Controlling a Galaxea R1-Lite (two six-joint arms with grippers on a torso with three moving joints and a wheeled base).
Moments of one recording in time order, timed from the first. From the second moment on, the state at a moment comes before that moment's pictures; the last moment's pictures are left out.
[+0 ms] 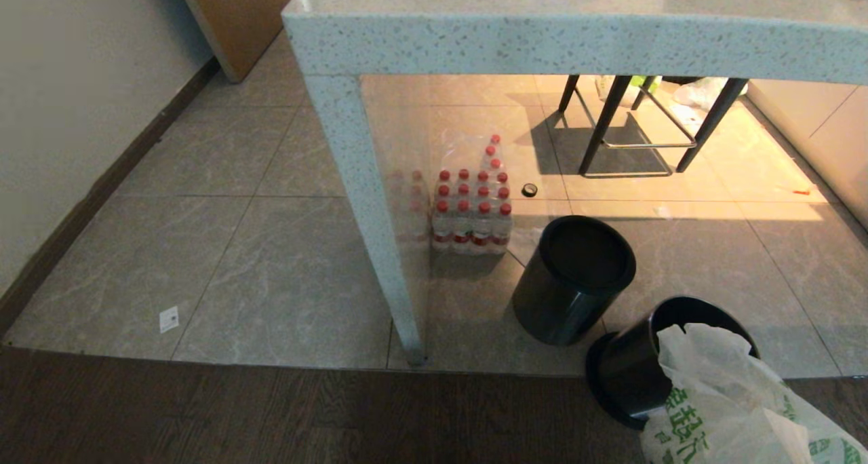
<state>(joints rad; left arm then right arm) 0.00 0.00 0.00 0.00 0.00 0.00 0.00 0.00 0.00 0.00 0.00 -0.01</state>
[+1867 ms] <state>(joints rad) 0.00 0.00 0.00 0.00 0.00 -0.01 0.00 0.00 0.00 0.00 0.00 -0.01</state>
